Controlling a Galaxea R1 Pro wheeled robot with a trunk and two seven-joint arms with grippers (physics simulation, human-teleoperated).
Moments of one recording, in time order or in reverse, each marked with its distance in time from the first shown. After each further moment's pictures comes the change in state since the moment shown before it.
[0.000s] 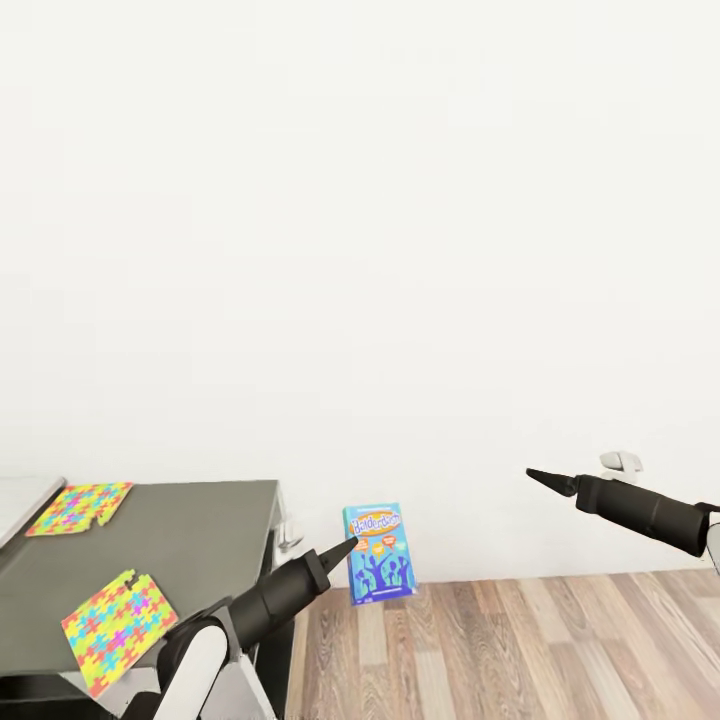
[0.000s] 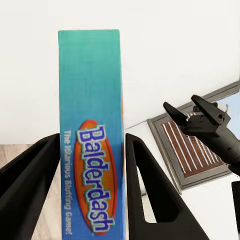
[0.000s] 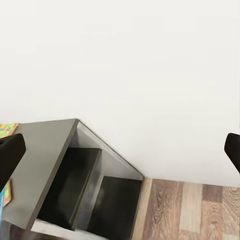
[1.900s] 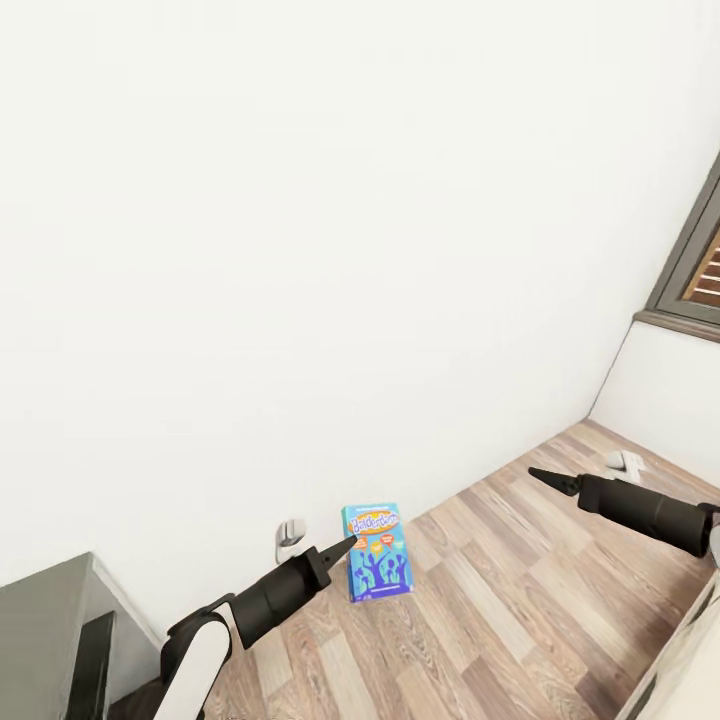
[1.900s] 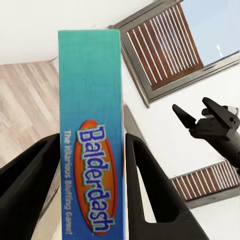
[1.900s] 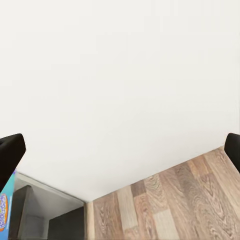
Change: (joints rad) left arm -0.017 0.000 0.001 0.028 0.005 -0.004 0.020; right arm -0.001 0.007 -0.015 0.000 0.000 0.006 -0.002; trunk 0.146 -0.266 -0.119
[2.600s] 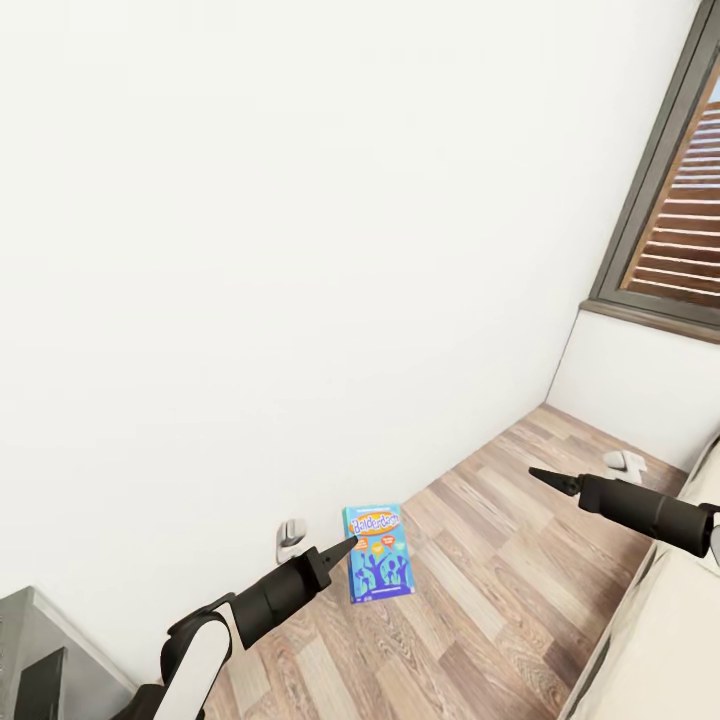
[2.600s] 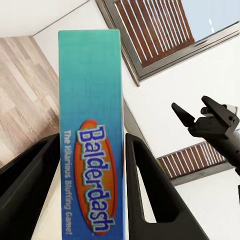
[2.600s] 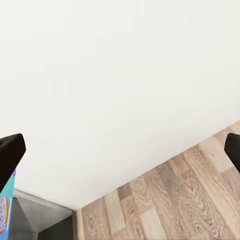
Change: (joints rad) left arm -0.002 0.000 0.000 0.002 0.004 0.011 -0.001; right arm 0.001 -0.001 -0.002 0.000 -0.001 0.002 0.001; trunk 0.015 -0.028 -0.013
